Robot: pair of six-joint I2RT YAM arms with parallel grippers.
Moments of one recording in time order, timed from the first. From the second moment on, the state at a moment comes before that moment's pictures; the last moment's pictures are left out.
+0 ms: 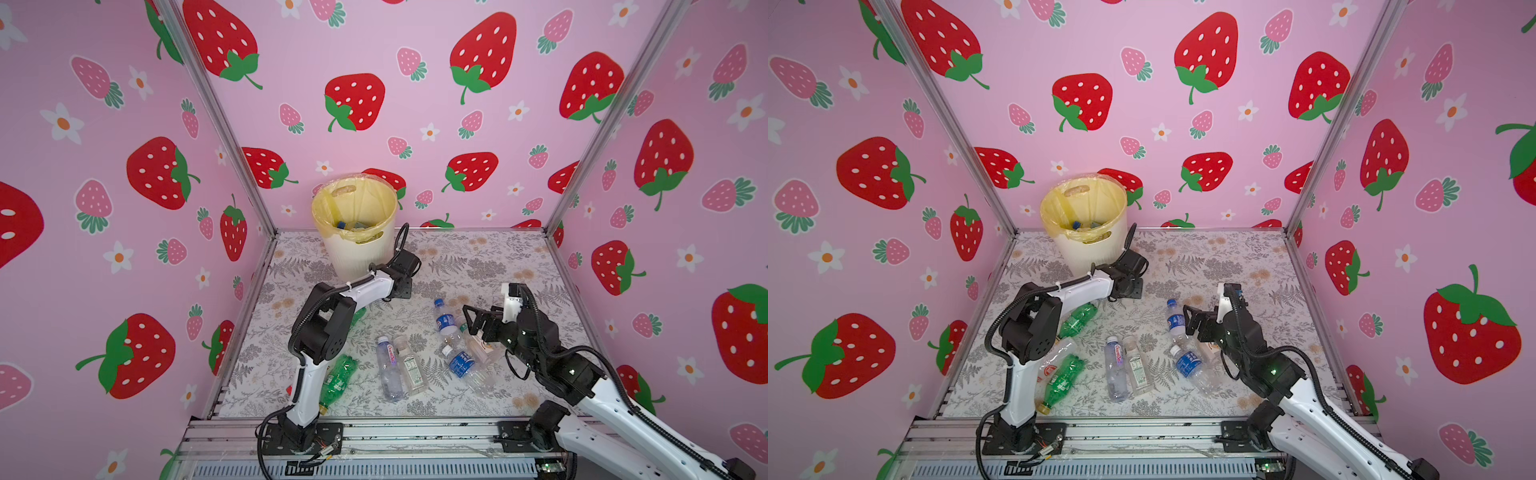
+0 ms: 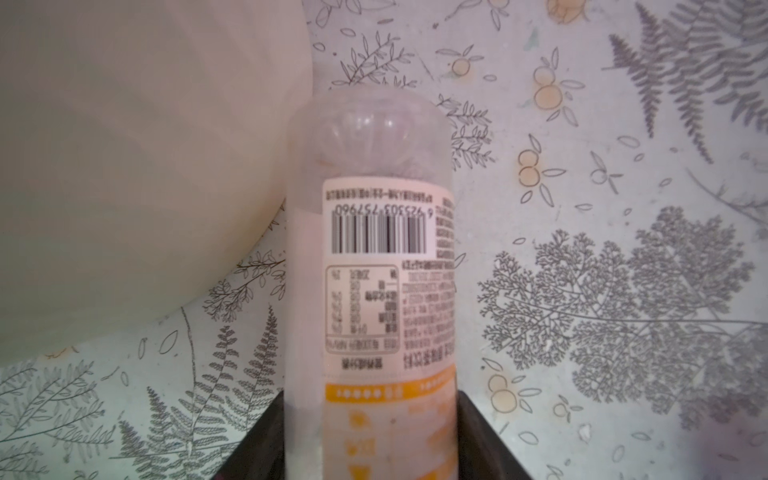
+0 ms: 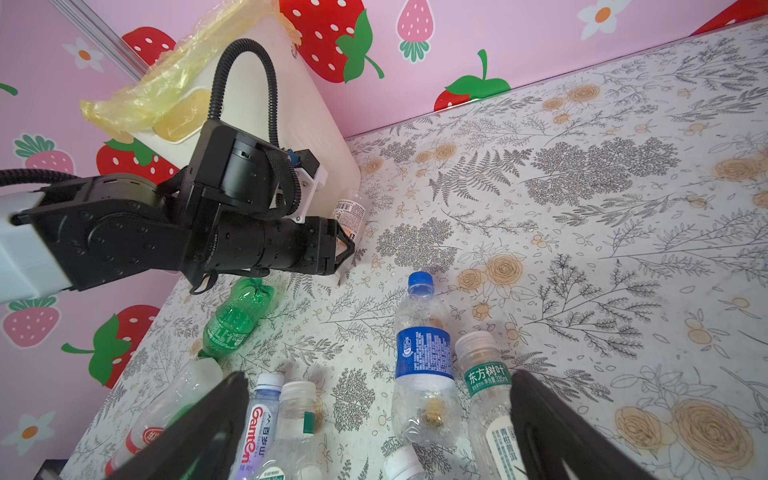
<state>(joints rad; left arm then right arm) -0.59 2.12 1.55 -0.53 -0.25 -0.42 0.80 0.70 0.61 -0.29 0.23 0.57</state>
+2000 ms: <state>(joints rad) -0.67 1.23 1.26 -0.64 -0.15 -0.47 0.80 0.90 0.59 -0.27 0.25 0.57</state>
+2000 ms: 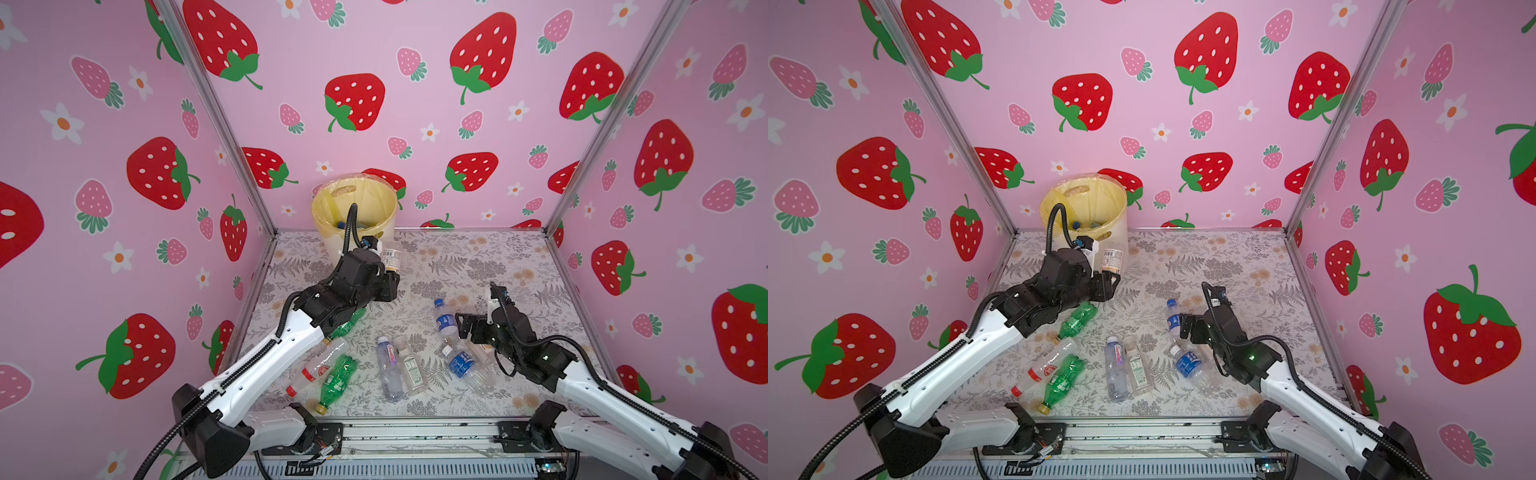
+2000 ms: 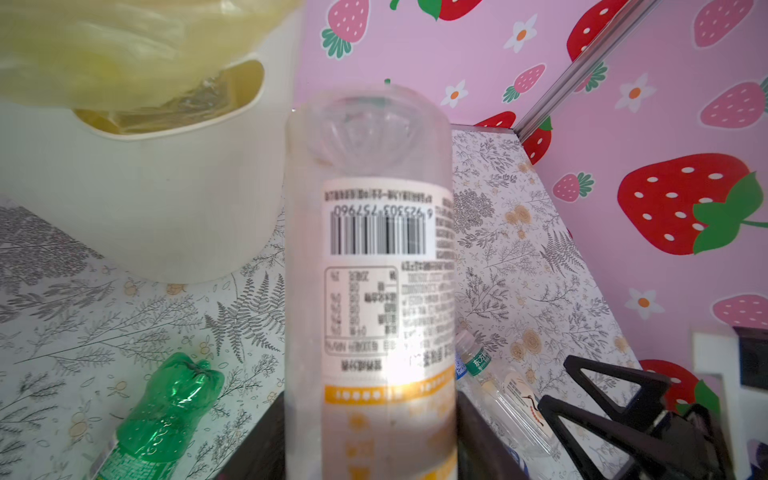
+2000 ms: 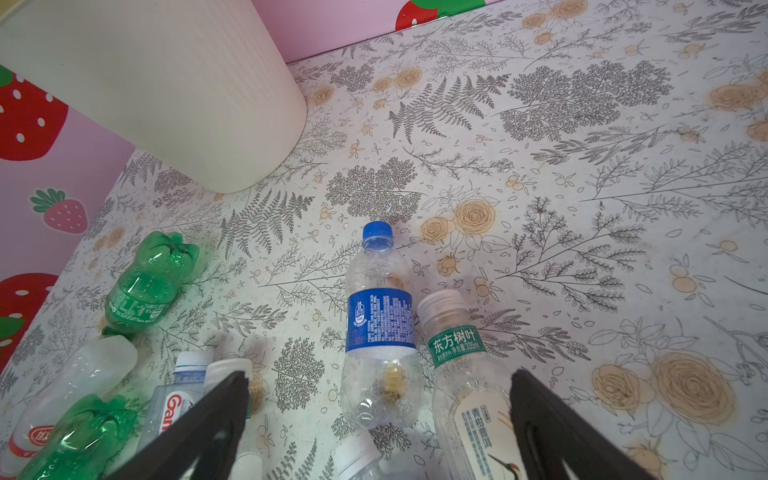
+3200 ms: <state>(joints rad) -0.17 0.85 1.04 -0.74 0.01 -0.42 0.80 0.99 0.62 -0.23 0.21 0.56</state>
